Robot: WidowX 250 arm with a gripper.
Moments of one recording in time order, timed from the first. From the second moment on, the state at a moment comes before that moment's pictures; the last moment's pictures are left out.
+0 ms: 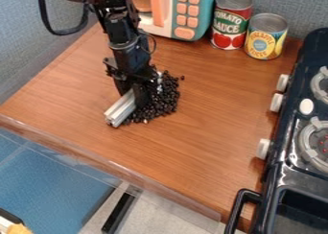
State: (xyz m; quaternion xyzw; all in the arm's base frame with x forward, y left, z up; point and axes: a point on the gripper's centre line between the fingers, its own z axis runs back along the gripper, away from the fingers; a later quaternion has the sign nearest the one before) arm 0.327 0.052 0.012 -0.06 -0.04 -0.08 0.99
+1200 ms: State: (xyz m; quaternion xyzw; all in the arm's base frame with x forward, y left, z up) arm 0.371 0.153 0.066 -0.04 -0.08 -0.07 0.99
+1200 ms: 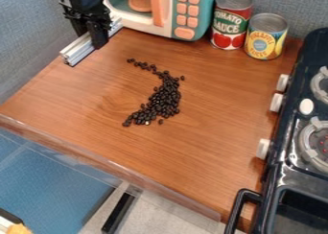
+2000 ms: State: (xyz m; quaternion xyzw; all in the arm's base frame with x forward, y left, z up) arm 0.379 0.175 0.017 0.01 -0.05 -0.10 0.99
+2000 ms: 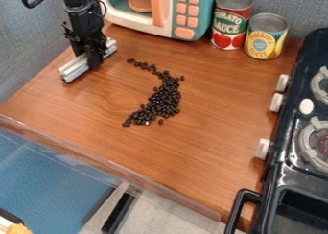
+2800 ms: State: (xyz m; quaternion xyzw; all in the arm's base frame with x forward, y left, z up) arm 0.381 0.145 0.012 0.01 -0.07 -0.12 0.99
